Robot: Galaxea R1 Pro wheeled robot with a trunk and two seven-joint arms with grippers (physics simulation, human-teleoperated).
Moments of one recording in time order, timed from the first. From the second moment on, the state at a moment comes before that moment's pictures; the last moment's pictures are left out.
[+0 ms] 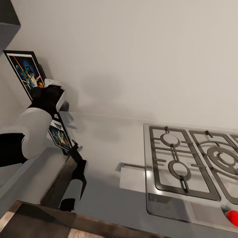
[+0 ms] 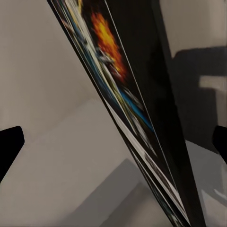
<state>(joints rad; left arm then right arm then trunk) -1.59 0.07 -0.01 -0.41 -0.16 0.58 0.63 0.23 -0.05 -0.20 -0.28 -0.01 -0.83 -0.10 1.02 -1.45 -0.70</state>
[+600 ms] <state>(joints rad) -1.60 0.06 -0.01 -0.42 -0.16 0.58 0.63 0.23 -0.05 -0.20 -0.27 -0.01 -0.83 -0.11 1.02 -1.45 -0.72</state>
